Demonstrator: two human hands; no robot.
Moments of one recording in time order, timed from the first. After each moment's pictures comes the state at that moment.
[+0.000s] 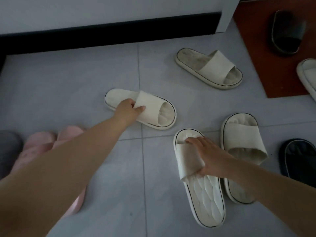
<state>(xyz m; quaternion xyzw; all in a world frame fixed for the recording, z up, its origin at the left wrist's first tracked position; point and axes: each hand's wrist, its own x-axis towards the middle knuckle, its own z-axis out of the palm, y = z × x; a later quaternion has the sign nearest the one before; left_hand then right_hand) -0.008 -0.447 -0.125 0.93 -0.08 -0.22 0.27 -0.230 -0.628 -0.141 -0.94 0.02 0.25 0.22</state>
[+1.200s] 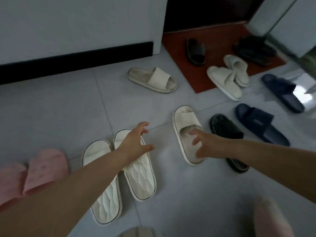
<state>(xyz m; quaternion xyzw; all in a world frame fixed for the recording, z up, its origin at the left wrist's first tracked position) -0.149 -0.448 -0.053 0.78 -0.35 -0.36 0.36 -0.329 -0.634 -0.018 -0.81 0.35 0.28 0.38</state>
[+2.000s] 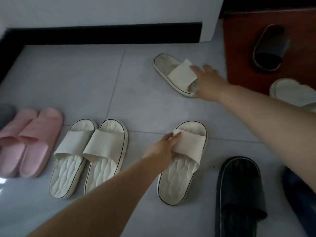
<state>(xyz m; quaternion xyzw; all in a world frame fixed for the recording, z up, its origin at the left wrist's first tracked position) -0.225 -0.633 -0.114 0.84 -0.10 -0.40 0.36 -0.115 -0.845 -0.083 -0.97 0.07 0.14 0.17</state>
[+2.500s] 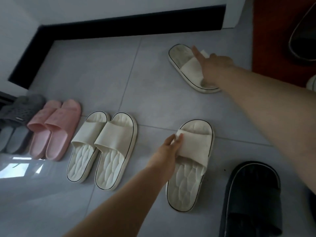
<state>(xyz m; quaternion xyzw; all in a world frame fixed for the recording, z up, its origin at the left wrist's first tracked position) -0.253 -0.629 -0.123 0.87 0.00 -0.31 0.38 -0.064 -0.844 -0.105 -0.99 0.02 0.15 0.05</state>
